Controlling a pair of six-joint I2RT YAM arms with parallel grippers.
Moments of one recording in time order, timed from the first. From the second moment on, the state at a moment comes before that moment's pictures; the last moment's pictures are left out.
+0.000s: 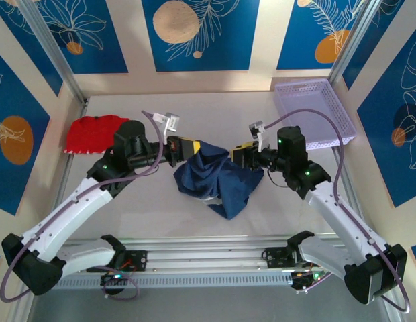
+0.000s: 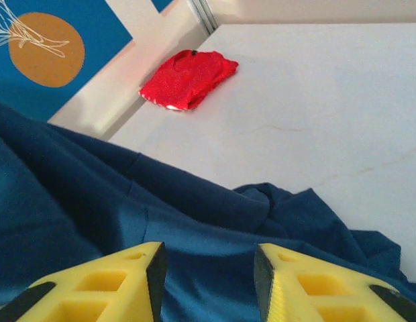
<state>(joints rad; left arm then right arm) -0.63 1.10 1.09 -0.23 0.52 -0.53 0.41 0.99 0.90 -0.35 -0.52 0.25</state>
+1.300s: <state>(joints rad) -0.63 1.12 1.10 -0.26 0.48 -0.54 0.46 1.09 0.99 -0.33 -0.64 0.15</state>
